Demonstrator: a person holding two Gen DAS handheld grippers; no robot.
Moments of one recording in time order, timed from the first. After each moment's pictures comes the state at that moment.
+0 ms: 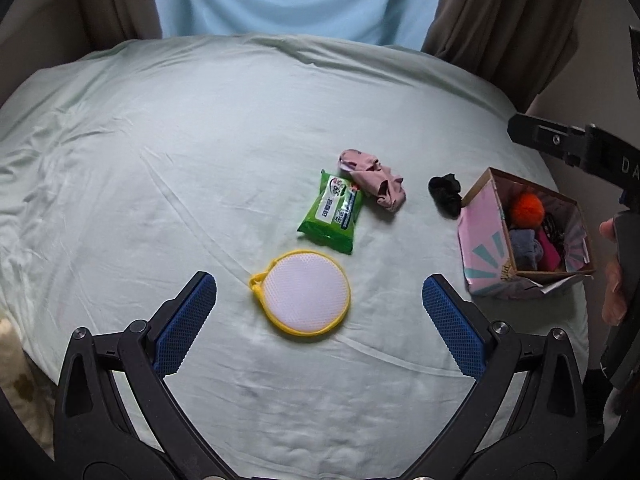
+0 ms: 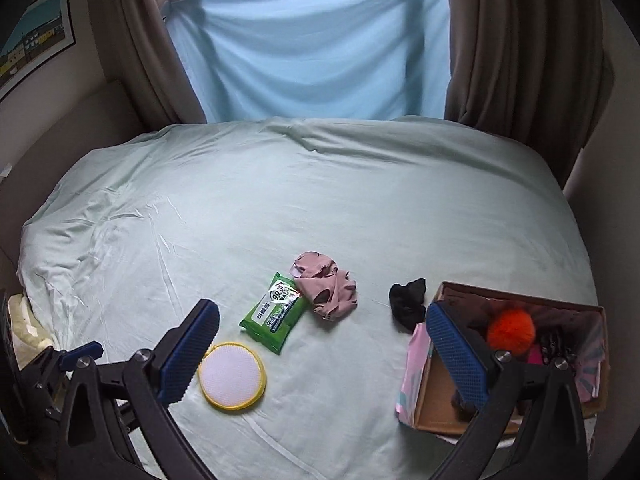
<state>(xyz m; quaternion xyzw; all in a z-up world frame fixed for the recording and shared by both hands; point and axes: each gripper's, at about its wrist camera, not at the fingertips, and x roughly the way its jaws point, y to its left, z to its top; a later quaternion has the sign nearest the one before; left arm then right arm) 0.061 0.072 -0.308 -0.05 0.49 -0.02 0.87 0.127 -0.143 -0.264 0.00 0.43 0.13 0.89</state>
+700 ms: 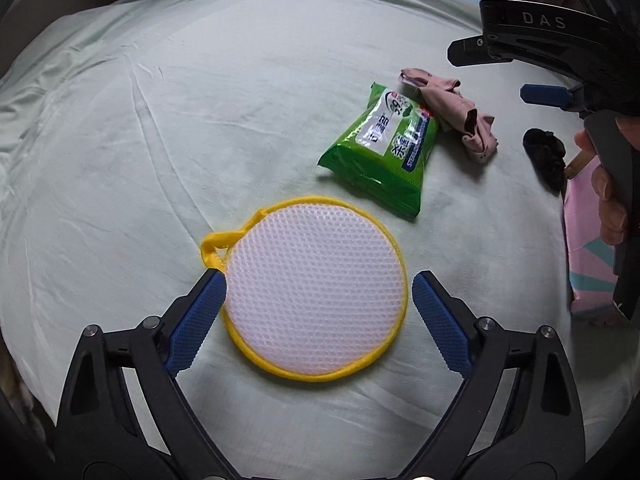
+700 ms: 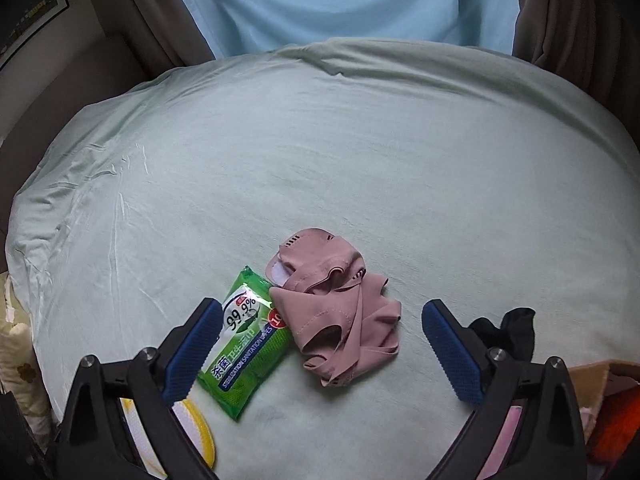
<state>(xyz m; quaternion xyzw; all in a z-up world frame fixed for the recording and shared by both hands) 0.106 0.051 -0.471 -0.06 0.53 0.07 0.84 0.259 -0.103 -0.433 0.00 0.50 0.19 0.85</state>
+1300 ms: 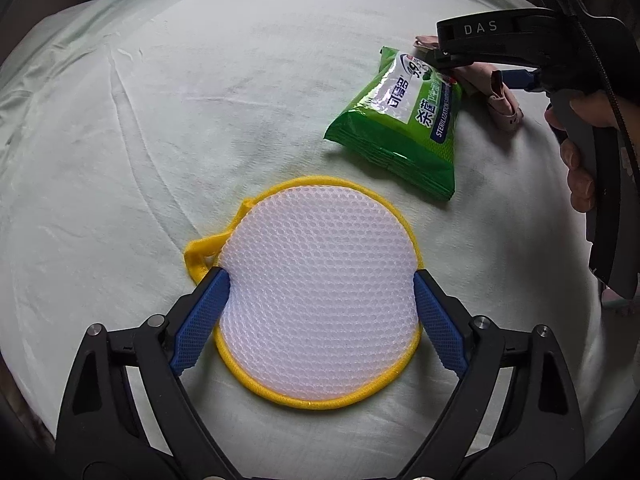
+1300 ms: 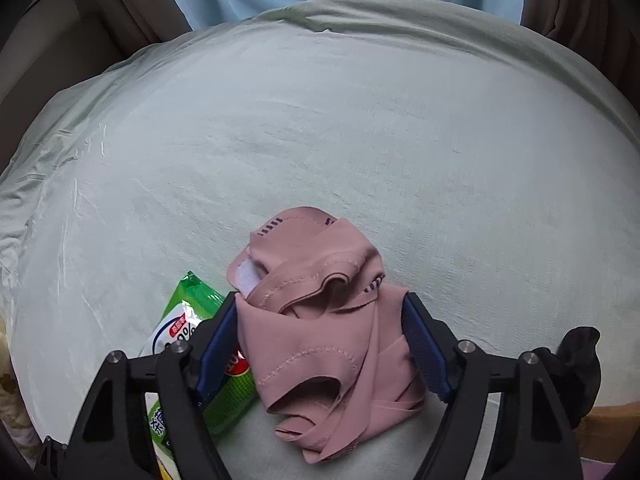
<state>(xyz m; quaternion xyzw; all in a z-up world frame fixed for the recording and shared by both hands) 0.119 0.057 -0.504 -0.05 0.56 0.06 0.83 0.296 -0.083 -0.492 -0.02 0.53 0.17 0.83</state>
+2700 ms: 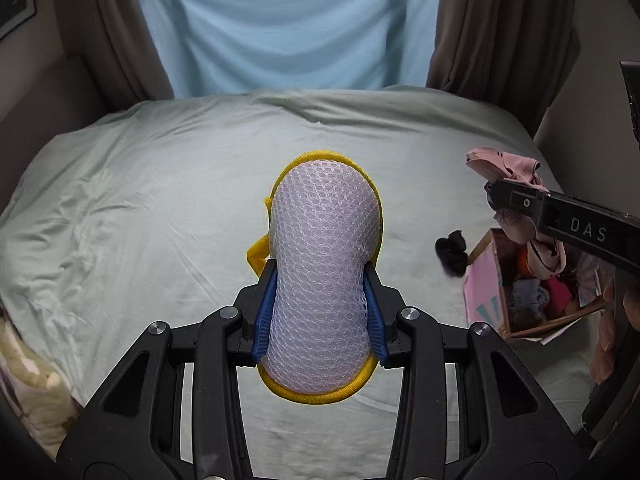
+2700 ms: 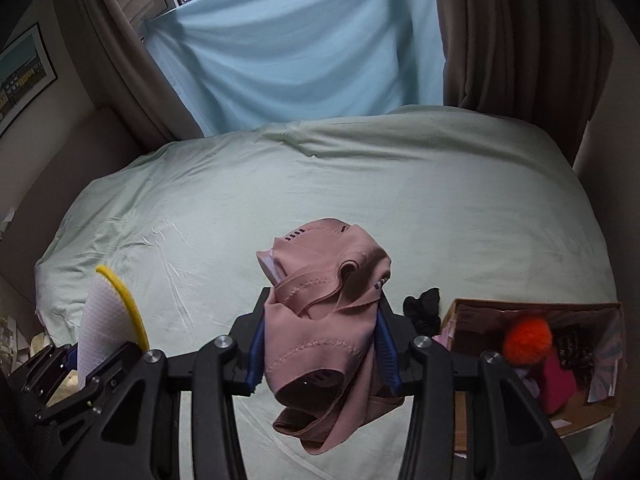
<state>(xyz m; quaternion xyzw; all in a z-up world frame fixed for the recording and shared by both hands) 0.111 0.030 -0.209 0.02 0.44 0.00 0.90 0.162 -0.159 -0.232 0.08 0.45 0.12 0.88</state>
